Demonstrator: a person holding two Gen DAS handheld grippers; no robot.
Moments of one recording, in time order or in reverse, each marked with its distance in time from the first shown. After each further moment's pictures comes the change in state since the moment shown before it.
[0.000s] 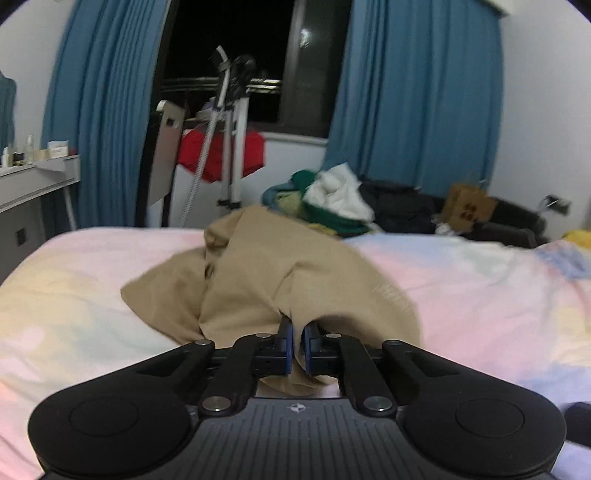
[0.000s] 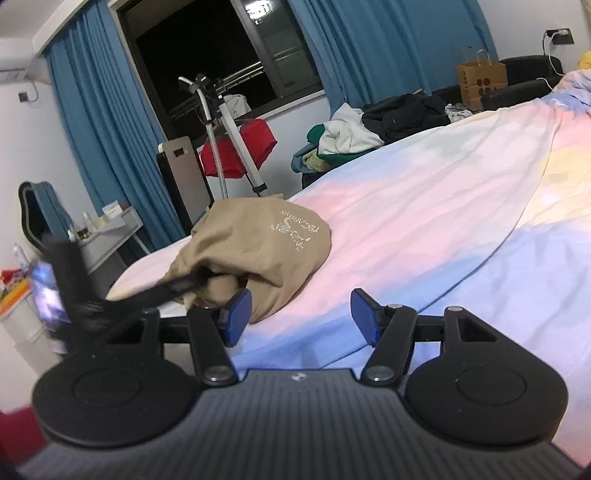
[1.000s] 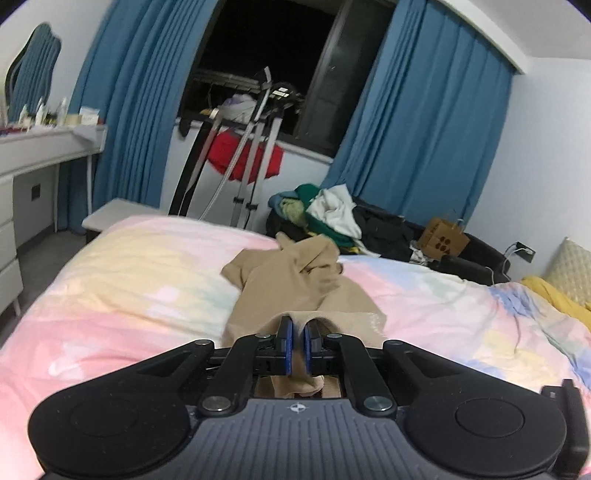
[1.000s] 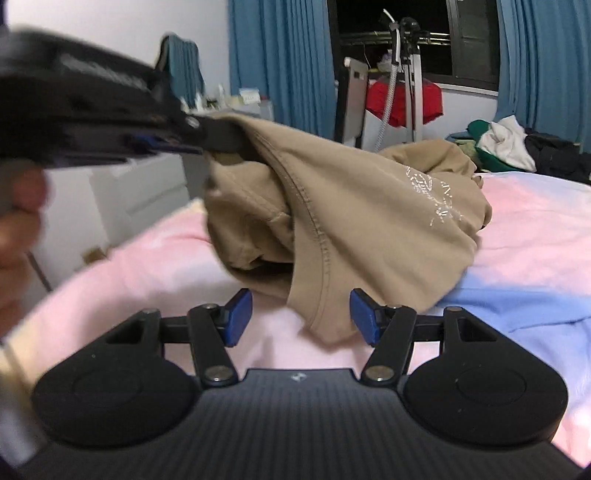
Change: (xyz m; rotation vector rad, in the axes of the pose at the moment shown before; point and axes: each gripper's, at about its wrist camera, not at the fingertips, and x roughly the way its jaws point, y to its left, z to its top) left arm -0.208 0.117 -0.003 -0.198 0.027 -0.077; right arm -0.015 0.159 -0.079 -0.505 0.189 0.249
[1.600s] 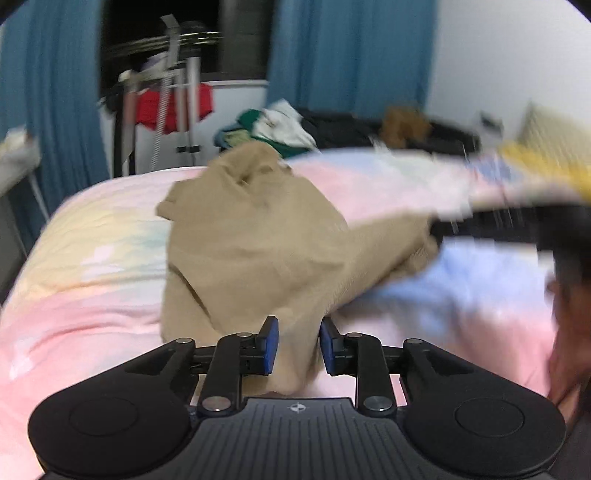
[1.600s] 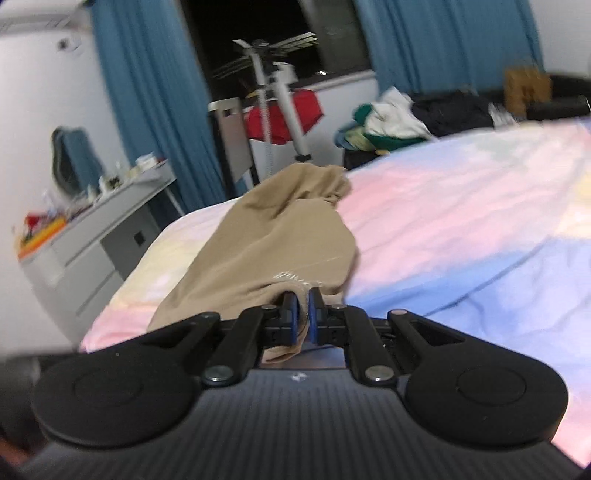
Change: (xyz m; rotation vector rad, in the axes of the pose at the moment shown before) left arm 0.052 -0.073 -0.068 0.406 0.249 -0.031; right arm -0.049 -0.113 0.018 0.433 -0.080 -0.155
